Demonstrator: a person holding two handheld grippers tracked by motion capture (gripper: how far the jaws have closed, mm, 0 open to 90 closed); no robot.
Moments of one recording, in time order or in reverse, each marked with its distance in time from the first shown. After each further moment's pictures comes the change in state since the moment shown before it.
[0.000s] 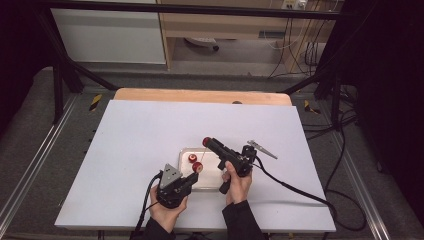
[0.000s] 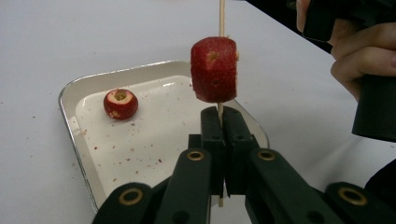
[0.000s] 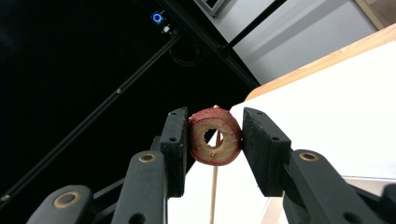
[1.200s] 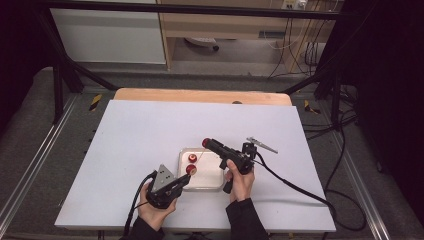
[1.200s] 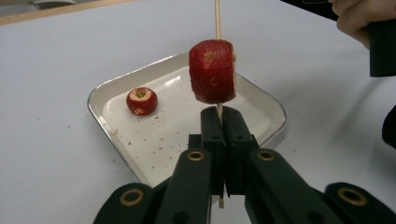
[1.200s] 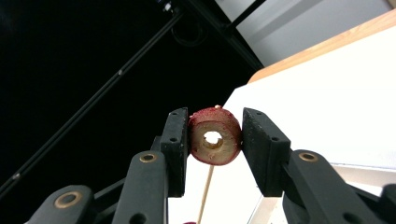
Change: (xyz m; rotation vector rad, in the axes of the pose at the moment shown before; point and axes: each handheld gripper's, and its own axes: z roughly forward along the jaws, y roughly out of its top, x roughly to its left) left arm 0.019 -0.001 -0.017 0.039 -0.024 0.204; right arm -0.004 0.009 0.001 0.102 0.021 0.007
